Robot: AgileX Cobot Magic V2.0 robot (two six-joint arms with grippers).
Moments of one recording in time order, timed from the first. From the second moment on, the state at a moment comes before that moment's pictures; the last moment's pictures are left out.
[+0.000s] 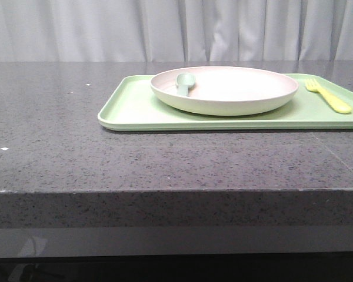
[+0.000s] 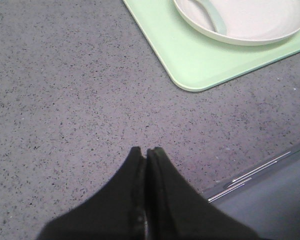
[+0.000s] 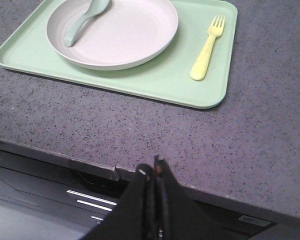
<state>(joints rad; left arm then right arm) -0.46 0.76 -0.88 0.01 0.85 0.00 0.24 0.40 -0.75 0.05 0.95 0.04</state>
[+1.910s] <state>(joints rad) -0.04 0.00 0.00 -0.05 -0.04 0.00 0.24 0.40 -0.75 0.05 0.96 0.04</state>
